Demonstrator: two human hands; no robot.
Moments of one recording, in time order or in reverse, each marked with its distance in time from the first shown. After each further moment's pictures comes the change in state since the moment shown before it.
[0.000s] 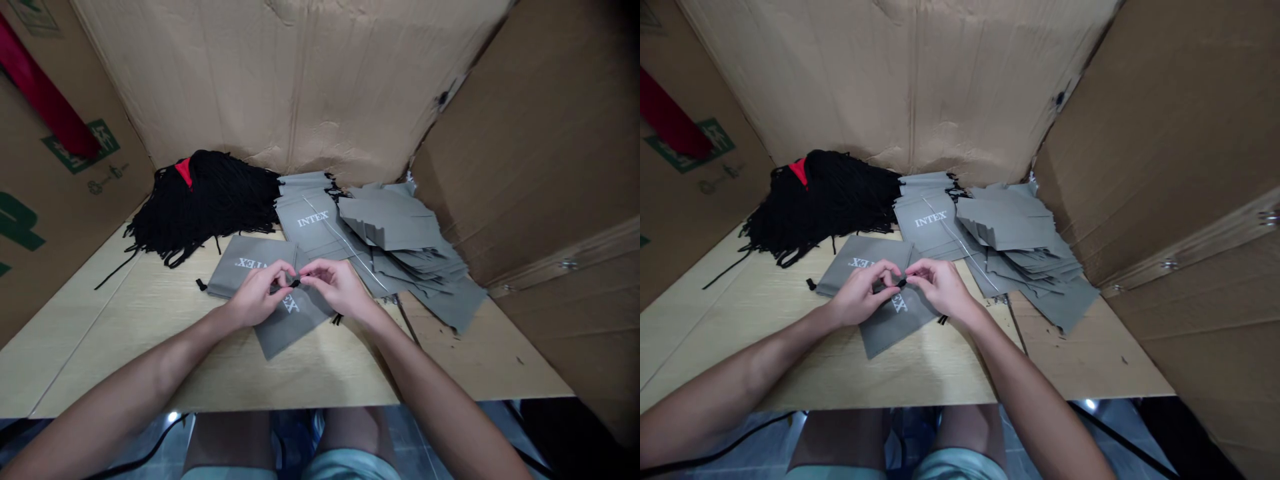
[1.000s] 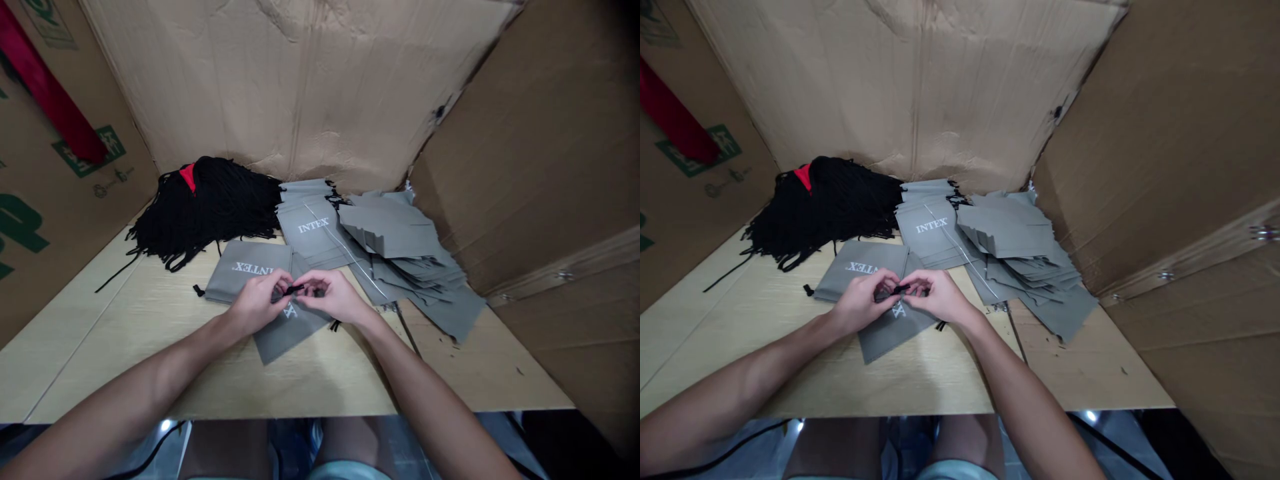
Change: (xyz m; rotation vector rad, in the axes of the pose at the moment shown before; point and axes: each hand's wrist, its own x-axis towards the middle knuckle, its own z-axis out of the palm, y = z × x) left_hand -0.004 -0.011 0.013 0.006 0.091 -0.003; right_hand 0.002 0.005 0.003 0.067 -0.149 0.014
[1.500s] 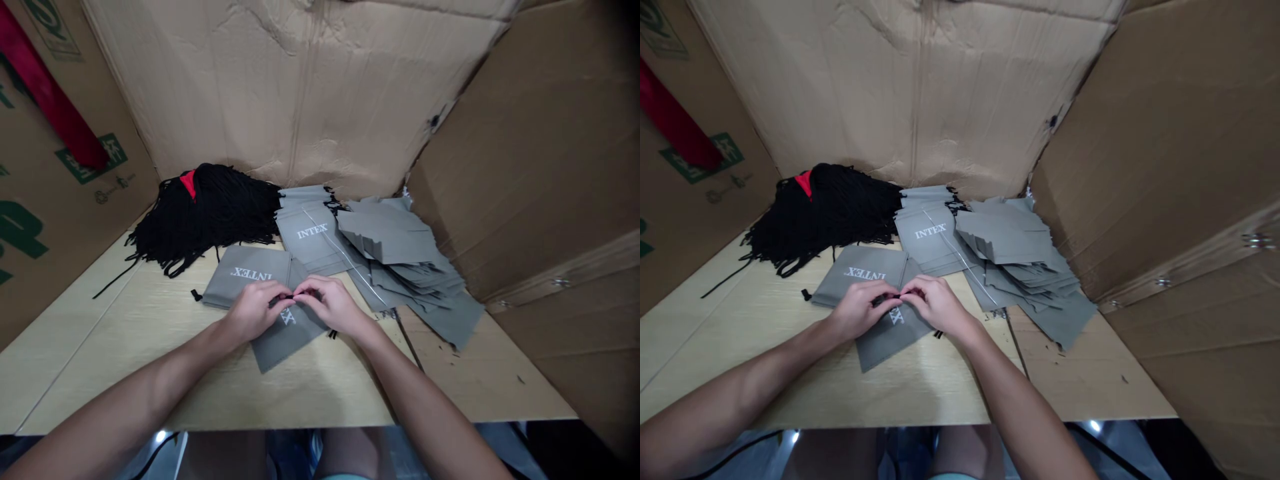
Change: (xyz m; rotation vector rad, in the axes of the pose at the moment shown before) left_hand 0.001 -0.003 -0.002 0.125 0.002 0.167; right_hand -0.004 -0.010 -0.004 -0.418 0.024 -0.200
